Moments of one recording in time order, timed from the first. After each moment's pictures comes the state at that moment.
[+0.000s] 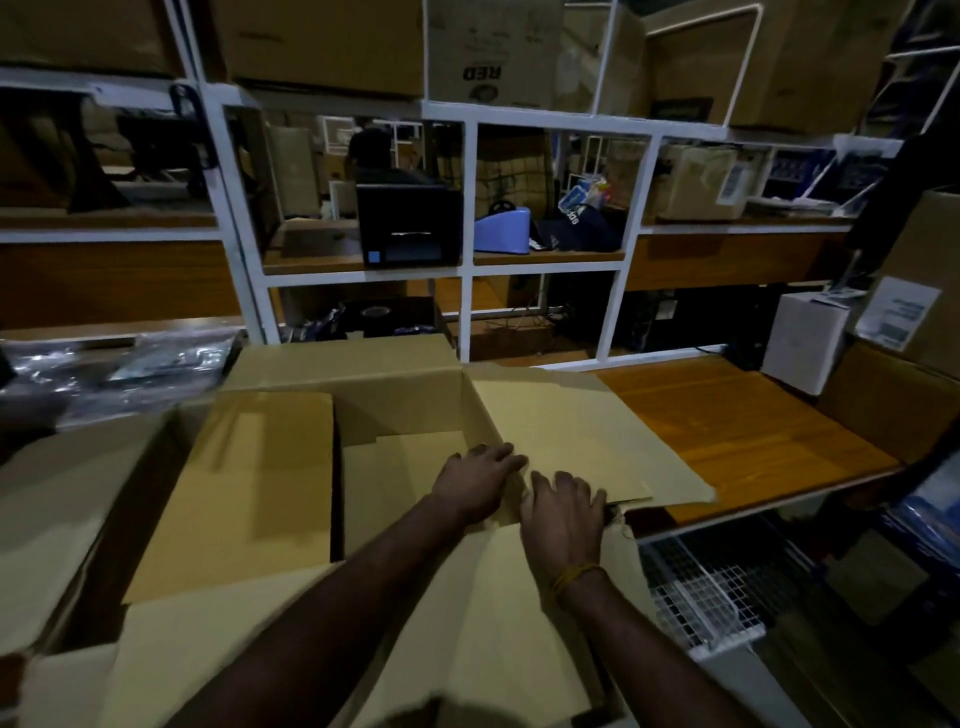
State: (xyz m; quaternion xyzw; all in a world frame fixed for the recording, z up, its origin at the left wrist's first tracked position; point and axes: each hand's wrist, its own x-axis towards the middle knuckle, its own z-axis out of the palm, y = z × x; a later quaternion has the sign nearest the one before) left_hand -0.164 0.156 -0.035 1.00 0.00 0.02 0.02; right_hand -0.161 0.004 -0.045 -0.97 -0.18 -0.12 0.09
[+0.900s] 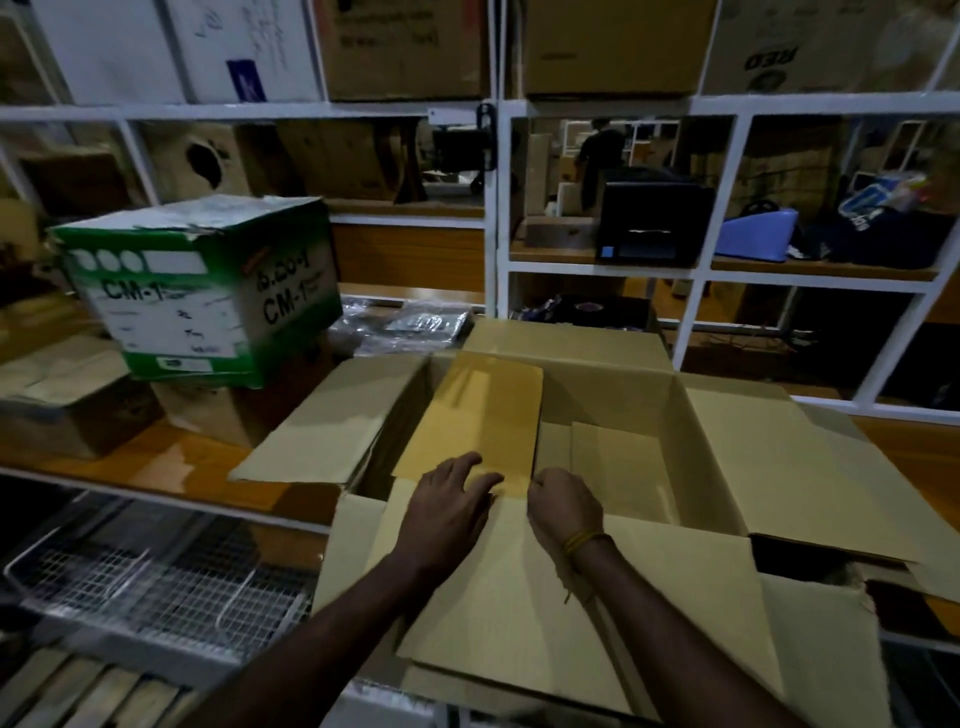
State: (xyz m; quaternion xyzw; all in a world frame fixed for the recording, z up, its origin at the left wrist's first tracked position) left_hand -0.433 0.247 -0.059 0.93 0.24 0.27 -0.05; right_hand -0.278 0.158 -0.035 -0.88 -0.37 0.12 0.26
